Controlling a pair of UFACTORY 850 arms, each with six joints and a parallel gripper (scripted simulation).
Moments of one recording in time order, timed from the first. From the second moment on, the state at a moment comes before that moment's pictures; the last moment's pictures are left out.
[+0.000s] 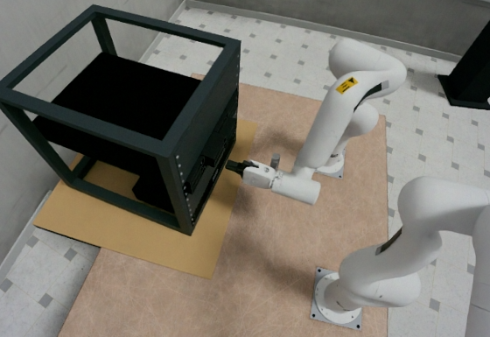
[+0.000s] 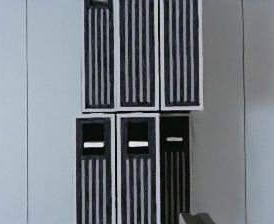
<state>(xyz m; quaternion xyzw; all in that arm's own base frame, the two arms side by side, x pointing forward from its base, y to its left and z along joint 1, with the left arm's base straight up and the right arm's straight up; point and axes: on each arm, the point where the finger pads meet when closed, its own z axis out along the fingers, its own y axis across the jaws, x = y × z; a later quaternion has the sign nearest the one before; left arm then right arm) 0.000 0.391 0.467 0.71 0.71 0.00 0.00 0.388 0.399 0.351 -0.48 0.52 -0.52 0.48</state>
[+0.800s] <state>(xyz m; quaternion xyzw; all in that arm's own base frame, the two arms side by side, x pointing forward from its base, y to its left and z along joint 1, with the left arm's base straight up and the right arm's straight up) 0.000 0.391 0.467 0.71 0.71 0.00 0.00 0.358 0.388 0.410 -0.48 0.52 -0.52 0.48</state>
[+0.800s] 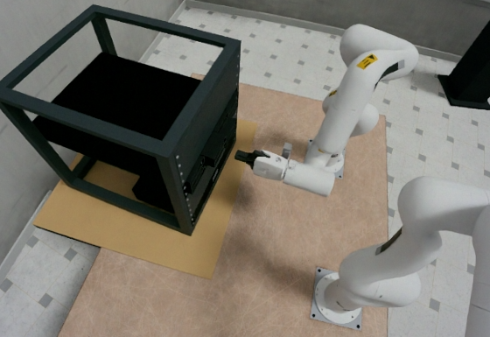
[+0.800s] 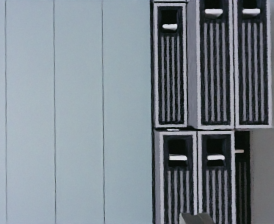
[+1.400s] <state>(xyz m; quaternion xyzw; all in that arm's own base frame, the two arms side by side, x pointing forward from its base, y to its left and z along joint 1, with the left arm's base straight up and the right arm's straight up) 0.000 0.391 0.467 0.71 0.71 0.00 0.00 0.402 0.382 0.414 -0.48 0.52 -0.52 0.48</state>
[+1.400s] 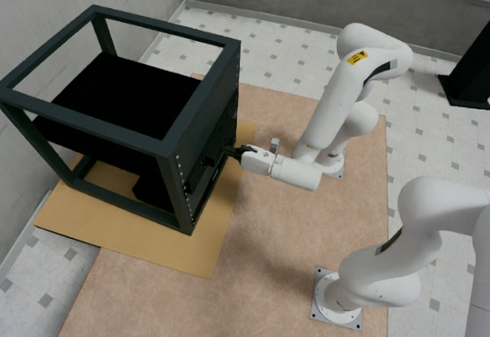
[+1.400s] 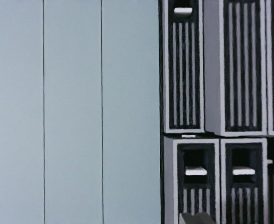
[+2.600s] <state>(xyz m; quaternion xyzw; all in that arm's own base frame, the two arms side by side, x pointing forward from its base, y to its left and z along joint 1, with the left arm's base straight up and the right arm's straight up) 0.000 0.391 0.467 0.71 0.71 0.00 0.00 0.420 0.382 0.413 -0.48 0.52 -0.52 0.48</state>
